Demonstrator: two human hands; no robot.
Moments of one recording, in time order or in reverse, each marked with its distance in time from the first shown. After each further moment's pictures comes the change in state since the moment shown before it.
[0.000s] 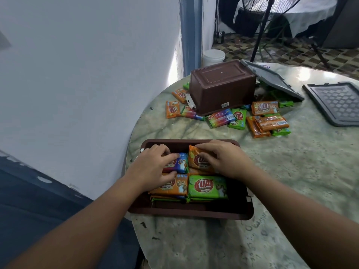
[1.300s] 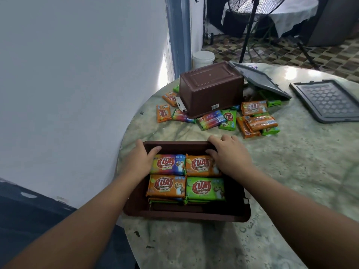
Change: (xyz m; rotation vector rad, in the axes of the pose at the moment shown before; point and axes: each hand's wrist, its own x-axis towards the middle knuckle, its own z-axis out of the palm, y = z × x) left_hand 0.042 -0.011 0.007 -0.358 0.024 -0.763; right_hand 0.000 0.017 -0.005 -0.219 0.036 0.354
